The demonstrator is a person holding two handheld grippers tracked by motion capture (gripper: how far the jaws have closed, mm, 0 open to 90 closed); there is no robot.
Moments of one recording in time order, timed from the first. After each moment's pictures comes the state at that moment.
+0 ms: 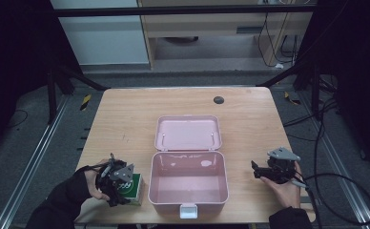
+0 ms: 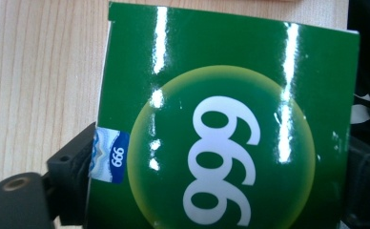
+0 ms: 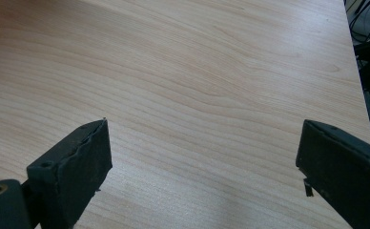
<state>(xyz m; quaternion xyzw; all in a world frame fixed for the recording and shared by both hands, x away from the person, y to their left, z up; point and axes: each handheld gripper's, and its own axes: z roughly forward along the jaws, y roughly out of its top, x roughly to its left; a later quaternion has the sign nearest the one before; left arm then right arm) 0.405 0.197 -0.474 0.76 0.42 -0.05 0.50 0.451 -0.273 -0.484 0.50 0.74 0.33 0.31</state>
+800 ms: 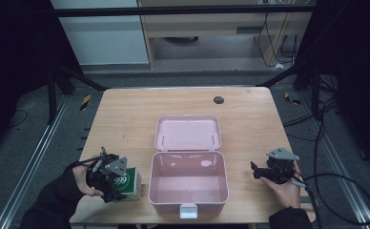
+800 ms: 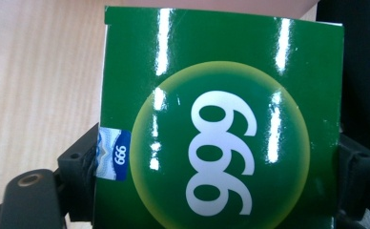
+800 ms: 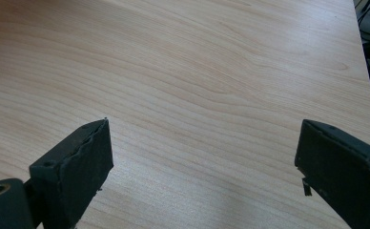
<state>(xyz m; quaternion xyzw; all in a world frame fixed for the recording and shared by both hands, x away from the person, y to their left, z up) 0.407 0.210 -0.429 0.78 0.39 -0.04 0.49 0.452 -0.272 -0.485 0.50 0.74 0.33 0.30</state>
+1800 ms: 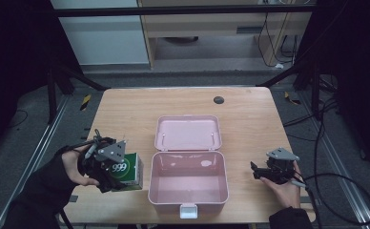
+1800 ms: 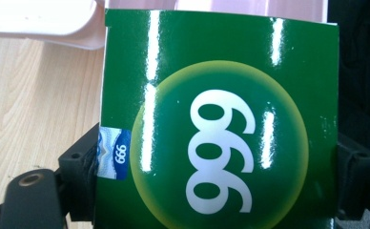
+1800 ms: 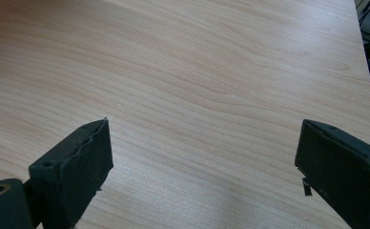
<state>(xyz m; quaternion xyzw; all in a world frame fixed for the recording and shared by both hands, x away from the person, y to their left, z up) 0.403 0.195 -0.345 0.80 0.35 -0.01 0.48 0.452 -0.272 -0.485 0.49 0.75 0.33 0.30</state>
